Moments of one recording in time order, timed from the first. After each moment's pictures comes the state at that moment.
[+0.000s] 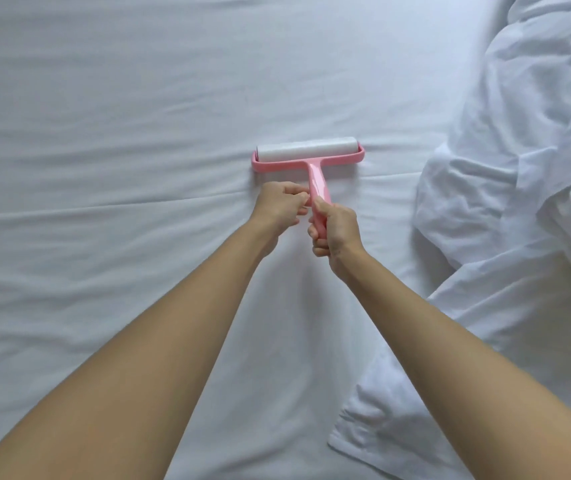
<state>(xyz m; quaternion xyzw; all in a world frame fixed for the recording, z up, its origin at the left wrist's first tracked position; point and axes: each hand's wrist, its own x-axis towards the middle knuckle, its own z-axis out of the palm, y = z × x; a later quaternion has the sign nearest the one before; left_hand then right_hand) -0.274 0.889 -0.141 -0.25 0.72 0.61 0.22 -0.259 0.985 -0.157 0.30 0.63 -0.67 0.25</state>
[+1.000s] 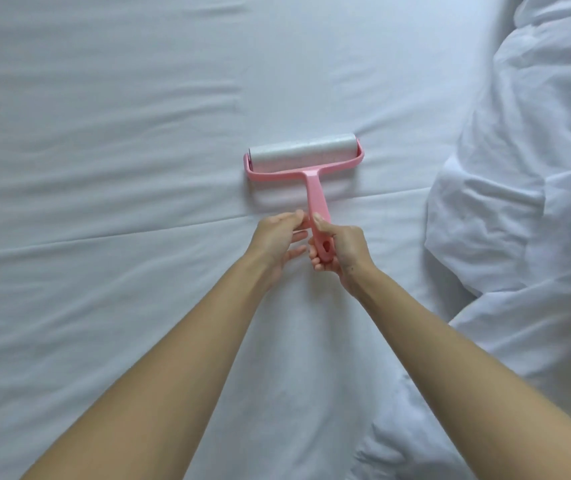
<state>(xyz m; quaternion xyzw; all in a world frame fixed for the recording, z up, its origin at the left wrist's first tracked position) -0.290 0.884 -0.169 -0.32 0.58 0.70 0.26 -0.288 0.990 -0.184 0.30 0.63 -0.66 0.28</state>
